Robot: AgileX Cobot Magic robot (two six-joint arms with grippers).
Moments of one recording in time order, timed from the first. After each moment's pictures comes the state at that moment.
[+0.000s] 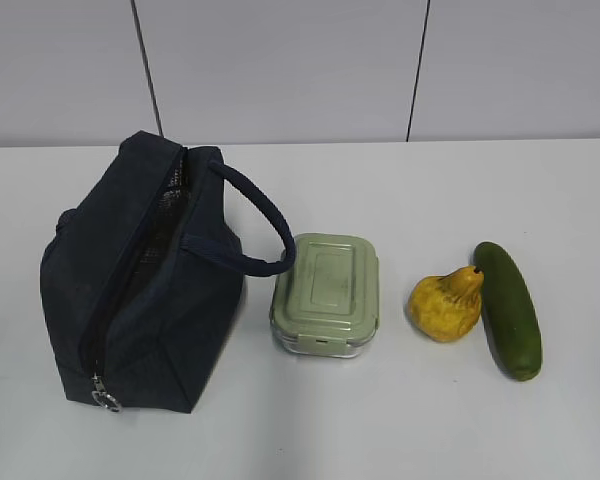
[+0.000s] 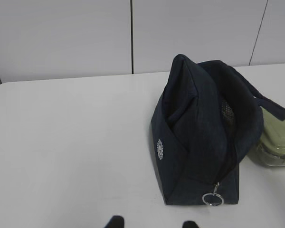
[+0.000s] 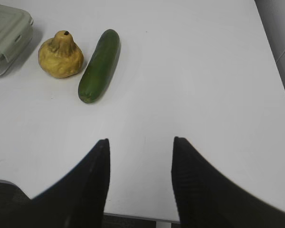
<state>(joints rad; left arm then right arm) 0.01 -0.02 -0.53 -0.17 1.11 0.19 0.08 -0.02 -0.50 -0.08 1.14 -0.10</state>
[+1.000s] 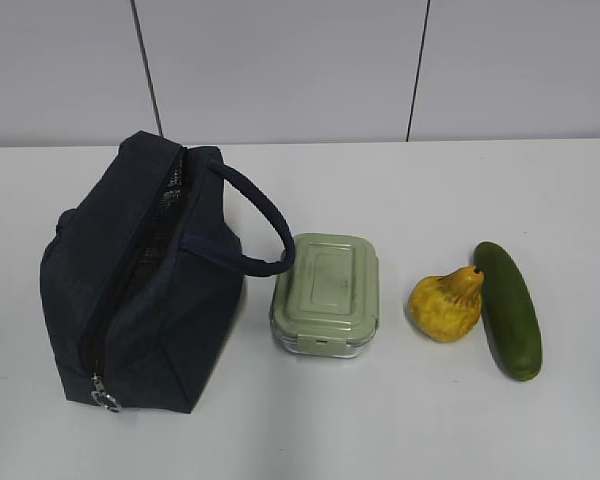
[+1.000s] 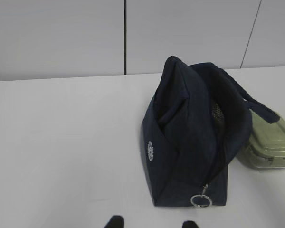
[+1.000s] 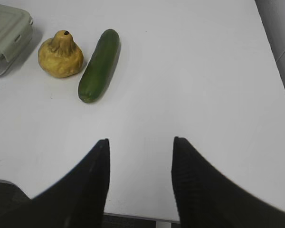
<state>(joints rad) 0.01 -0.02 -0.53 -0.20 1.11 0.19 0.08 -0.02 -0.50 -0.08 1.14 -0.10</state>
